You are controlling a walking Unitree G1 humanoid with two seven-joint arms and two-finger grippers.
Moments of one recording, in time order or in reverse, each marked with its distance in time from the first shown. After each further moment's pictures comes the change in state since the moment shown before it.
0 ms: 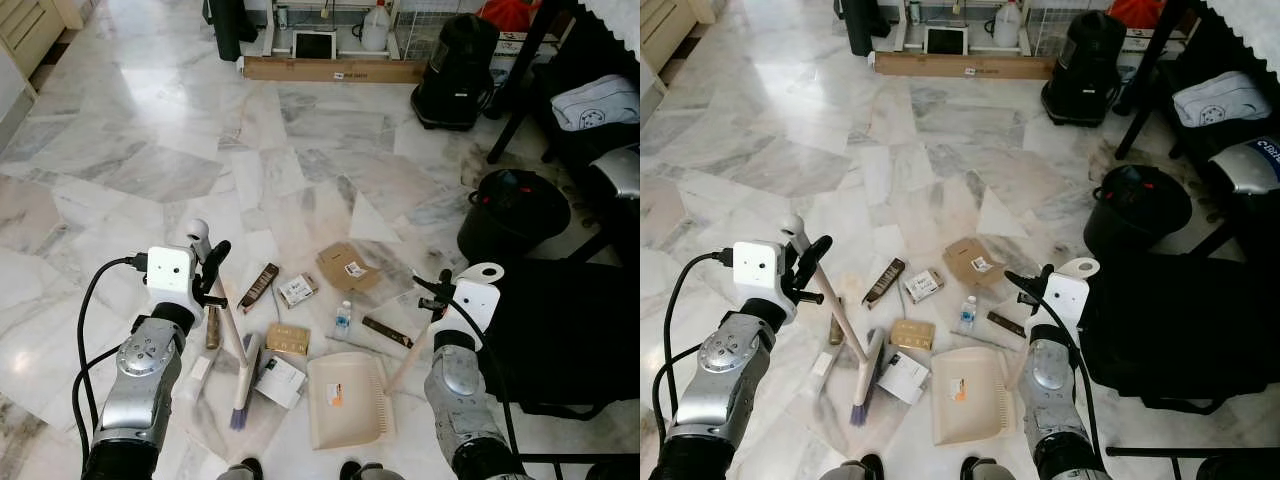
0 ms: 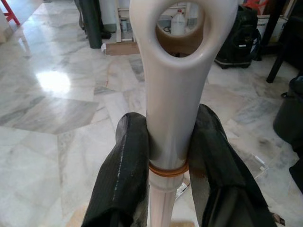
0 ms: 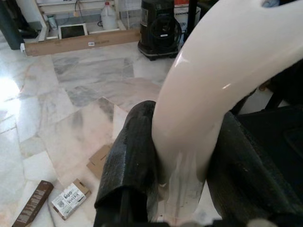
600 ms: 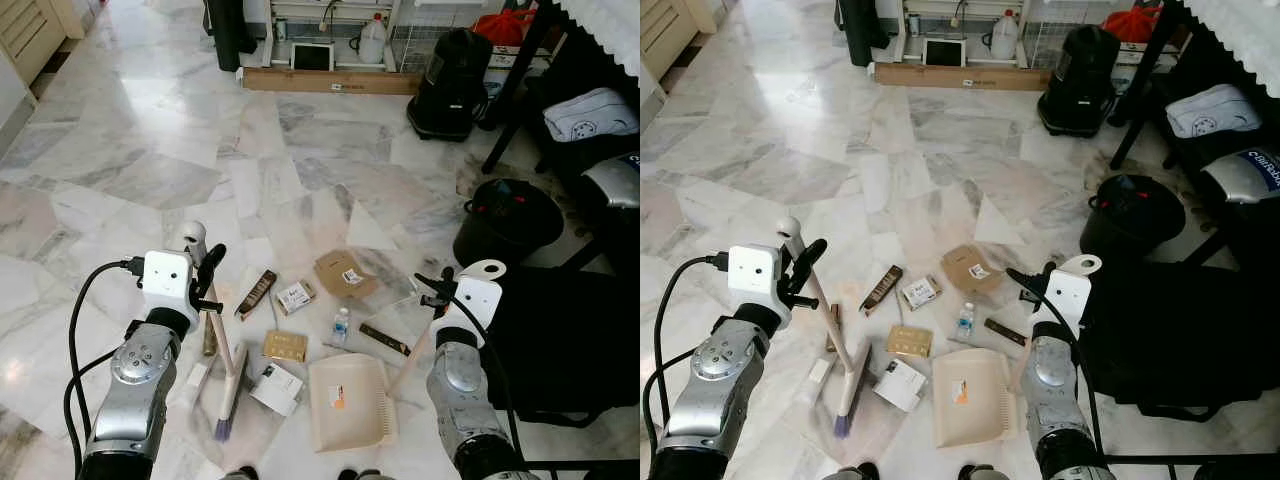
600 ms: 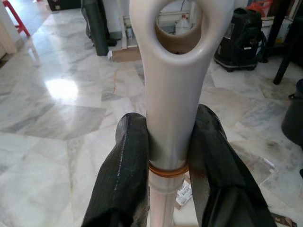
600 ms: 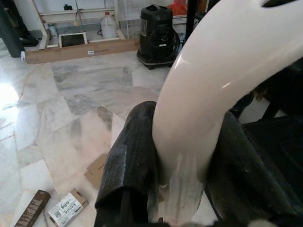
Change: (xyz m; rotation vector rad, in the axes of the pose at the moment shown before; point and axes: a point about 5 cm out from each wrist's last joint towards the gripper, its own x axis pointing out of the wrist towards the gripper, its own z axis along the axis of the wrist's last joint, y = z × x) left arm -0.007 0.002 0.001 0.044 0.009 0.018; right arm 0.004 -0.003 0.003 -0.005 -0.006 -0.011
